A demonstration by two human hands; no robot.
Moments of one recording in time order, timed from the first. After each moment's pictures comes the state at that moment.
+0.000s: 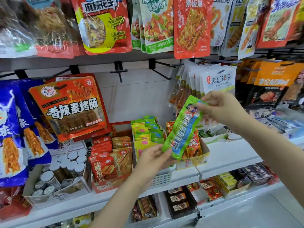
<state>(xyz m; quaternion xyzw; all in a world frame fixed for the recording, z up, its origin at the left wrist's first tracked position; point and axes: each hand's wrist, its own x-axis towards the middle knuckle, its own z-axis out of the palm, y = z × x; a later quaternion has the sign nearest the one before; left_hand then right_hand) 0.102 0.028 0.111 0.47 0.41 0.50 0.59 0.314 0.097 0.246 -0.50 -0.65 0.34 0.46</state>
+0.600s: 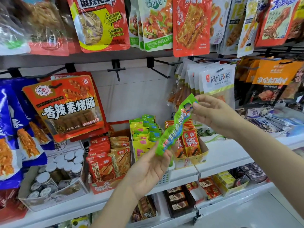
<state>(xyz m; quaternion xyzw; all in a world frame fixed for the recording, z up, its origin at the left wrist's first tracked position) 0.093 0.016 0.131 0.13 0.14 0.49 0.85 0.313 0.109 0.224 -0.37 -0.55 0.57 0.48</state>
